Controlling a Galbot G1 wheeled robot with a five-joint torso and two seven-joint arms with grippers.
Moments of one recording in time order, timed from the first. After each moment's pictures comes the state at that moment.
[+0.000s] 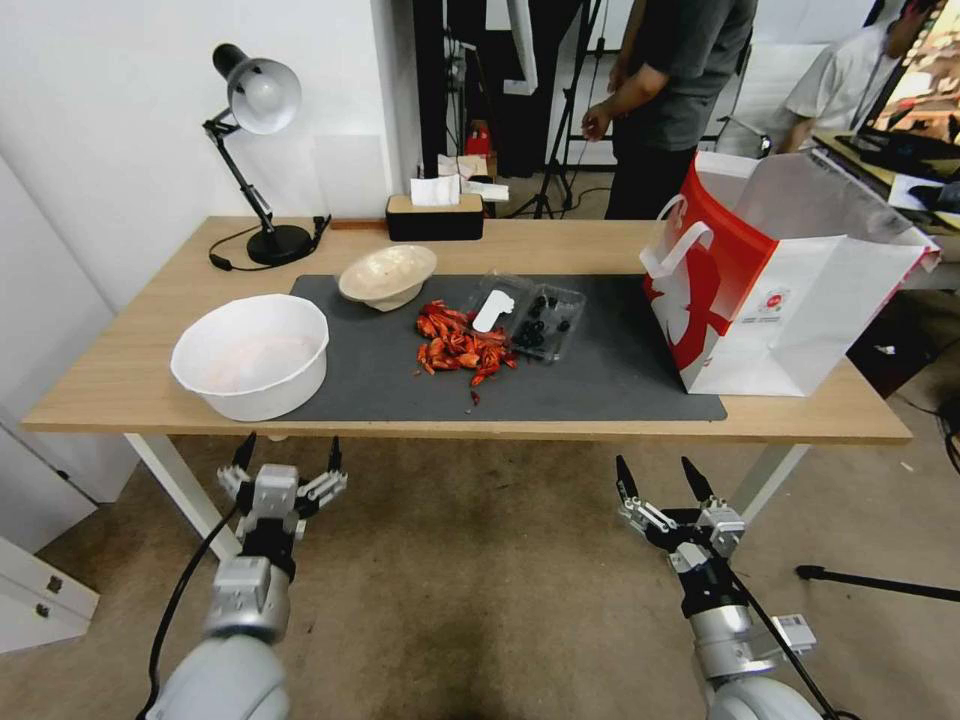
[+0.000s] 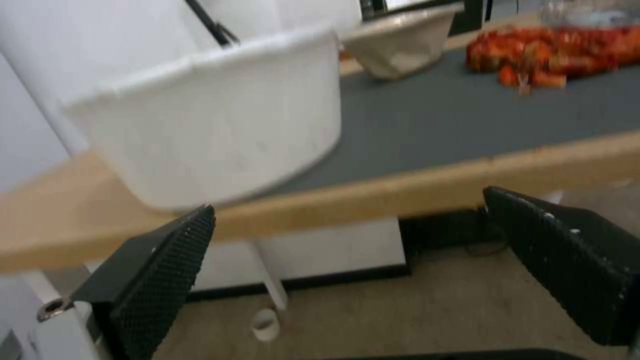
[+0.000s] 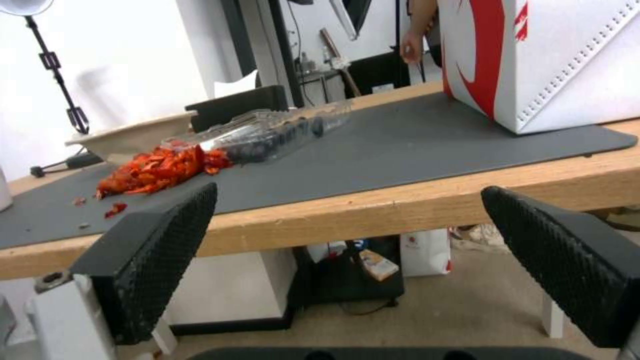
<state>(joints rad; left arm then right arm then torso) 1.66 -1.00 -0.30 -2.11 -0.23 -0.05 -0.56 -1.69 1.27 0.49 1.97 0.46 0.34 -0.07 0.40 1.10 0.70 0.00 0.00</state>
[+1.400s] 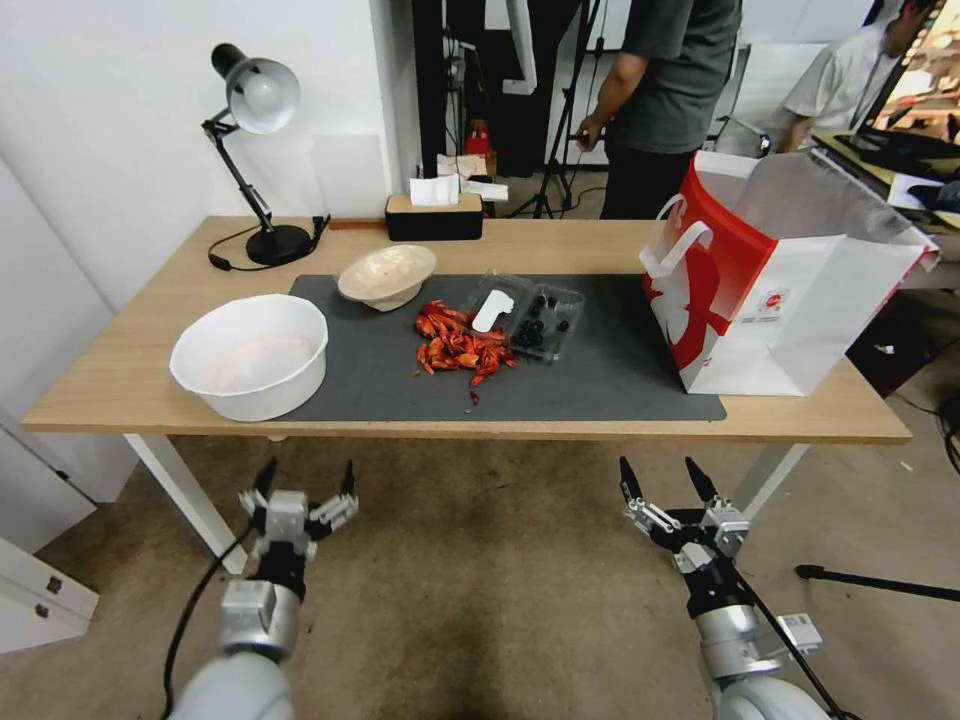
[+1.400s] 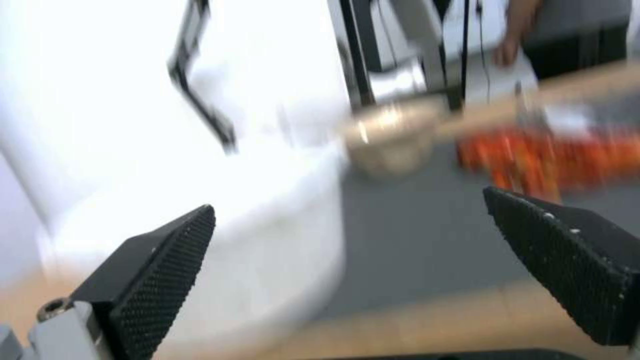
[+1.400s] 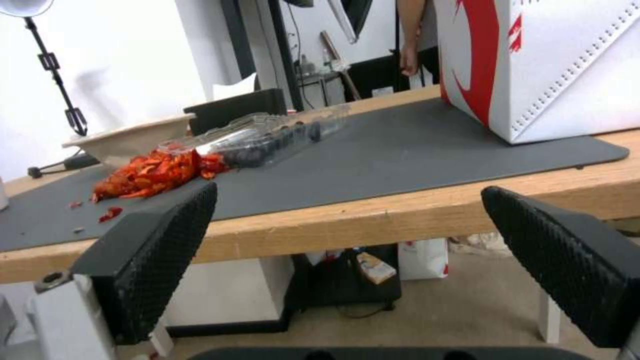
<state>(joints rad) 1.56 -0.94 -0.37 -2.14 -0.24 -0.09 -0.46 -1.69 1.26 0.50 1.98 0.47 0.34 -0.07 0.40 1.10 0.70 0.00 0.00</state>
